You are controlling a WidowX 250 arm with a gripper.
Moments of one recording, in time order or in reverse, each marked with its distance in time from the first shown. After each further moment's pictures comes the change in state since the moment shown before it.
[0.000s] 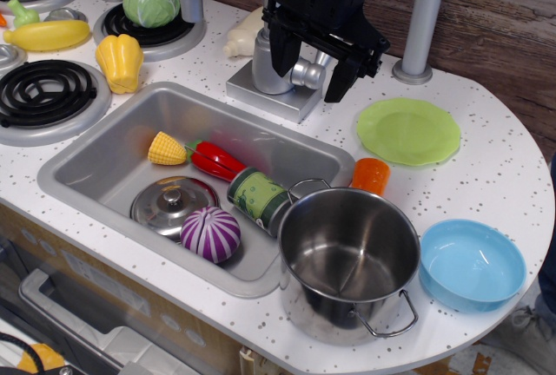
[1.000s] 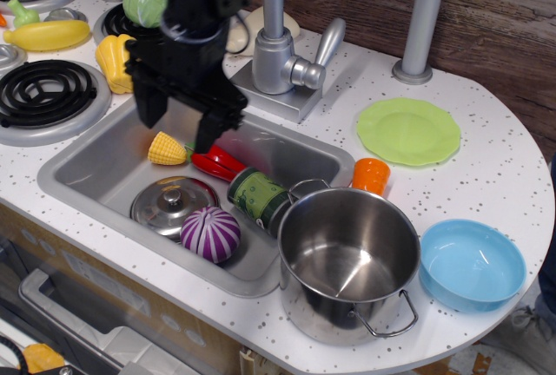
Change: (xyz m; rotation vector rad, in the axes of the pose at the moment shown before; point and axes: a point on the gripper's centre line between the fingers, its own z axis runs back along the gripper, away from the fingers) arm -0.087 0.080 -0.040 0.069 0.040 0.106
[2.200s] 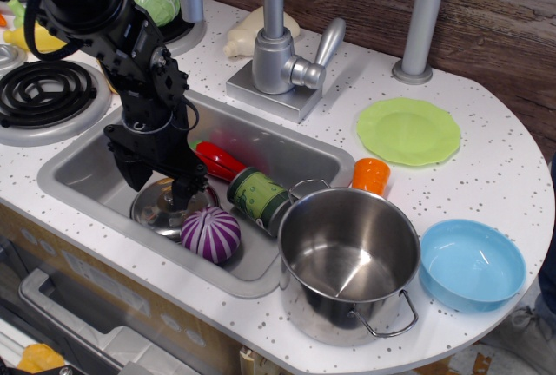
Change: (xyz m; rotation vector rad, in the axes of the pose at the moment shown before) arm -0.005 0.003 -0.089 -0.128 -0.048 0.005
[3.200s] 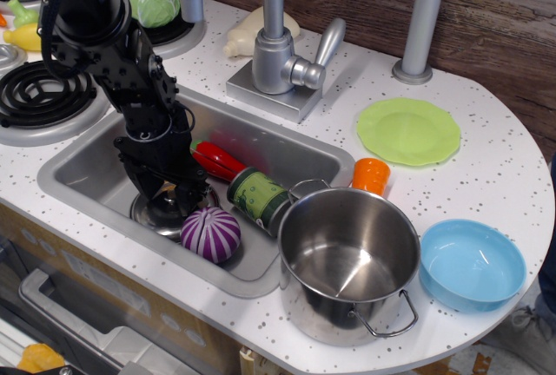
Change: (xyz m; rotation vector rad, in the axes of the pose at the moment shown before) arm 0.008 0.004 -0.029 -0.079 -0.010 -0.012
